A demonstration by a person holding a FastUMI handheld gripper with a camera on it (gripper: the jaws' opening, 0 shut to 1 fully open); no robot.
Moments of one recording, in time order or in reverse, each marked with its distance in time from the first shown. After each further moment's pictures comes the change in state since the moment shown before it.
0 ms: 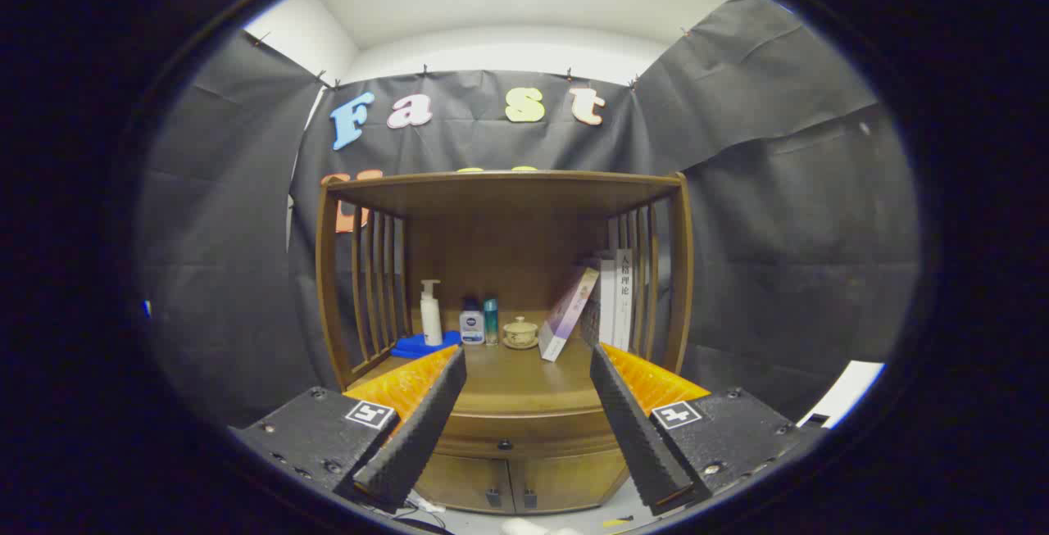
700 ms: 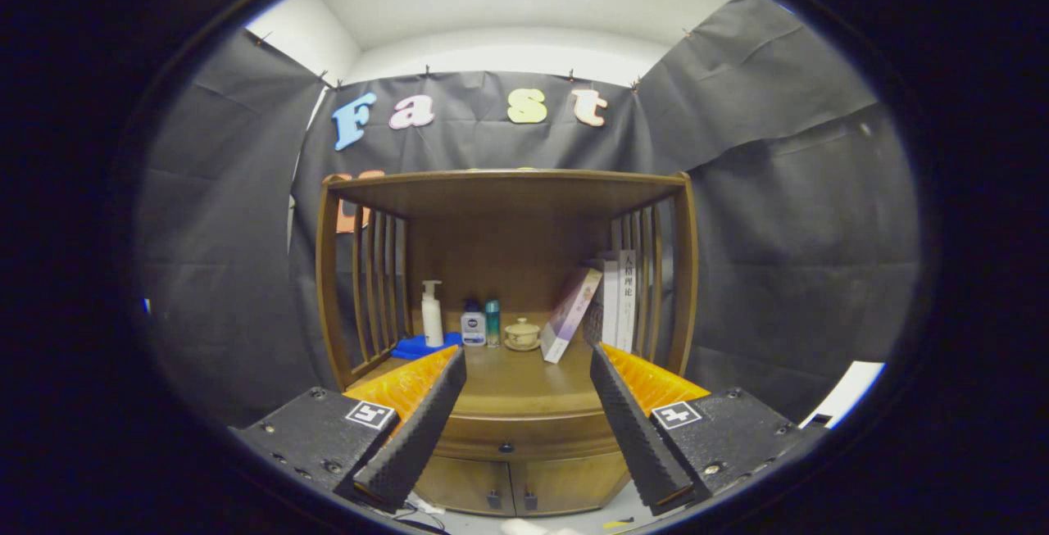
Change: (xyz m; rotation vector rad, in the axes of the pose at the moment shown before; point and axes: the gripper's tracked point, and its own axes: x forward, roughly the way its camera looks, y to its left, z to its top) arm 0.014 0.005 -0.009 0.001 0.002 0.018
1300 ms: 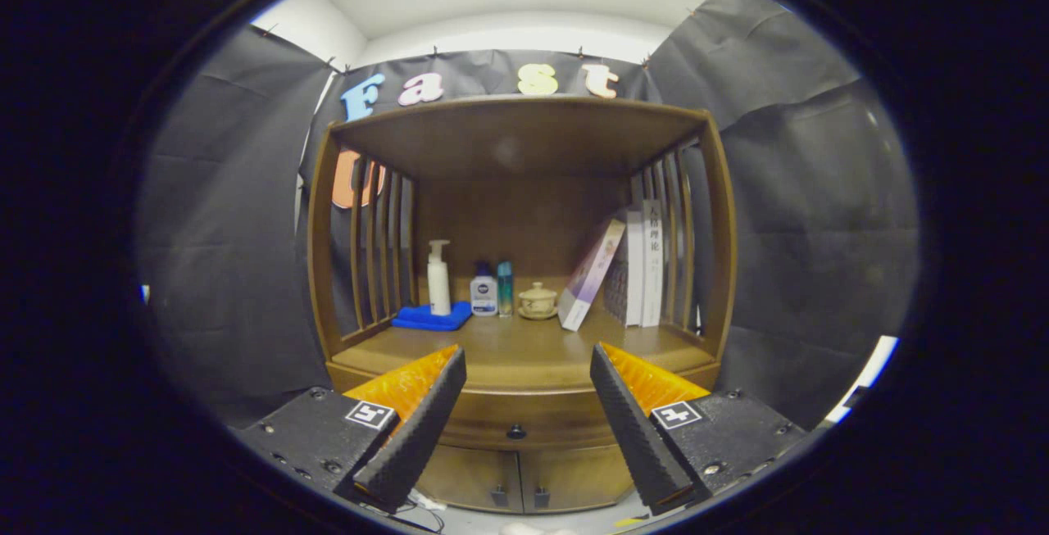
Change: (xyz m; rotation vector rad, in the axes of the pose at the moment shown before) arm 0.055 0.003 -0.104 0.003 0.065 0.040
